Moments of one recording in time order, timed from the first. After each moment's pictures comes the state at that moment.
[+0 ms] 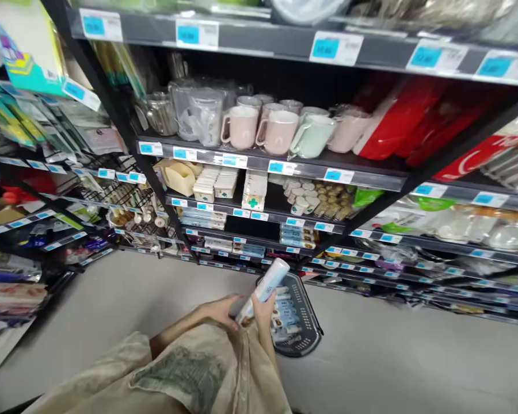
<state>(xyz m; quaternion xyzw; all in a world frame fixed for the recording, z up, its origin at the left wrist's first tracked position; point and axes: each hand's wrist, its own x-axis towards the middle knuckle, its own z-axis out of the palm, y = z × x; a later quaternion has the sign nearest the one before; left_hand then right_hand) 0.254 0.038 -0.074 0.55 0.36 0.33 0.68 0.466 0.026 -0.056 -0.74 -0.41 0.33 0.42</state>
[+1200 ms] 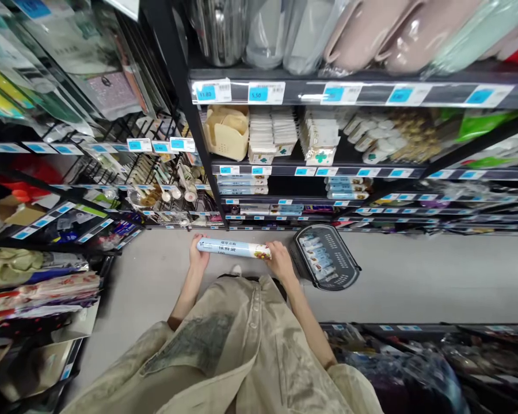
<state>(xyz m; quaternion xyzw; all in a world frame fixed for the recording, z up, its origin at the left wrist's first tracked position) -0.084 0.088 -0.034 0.02 0.46 0.68 0.57 0.231 0.044 -0.013 -0.62 -0.76 0.17 0.07</state>
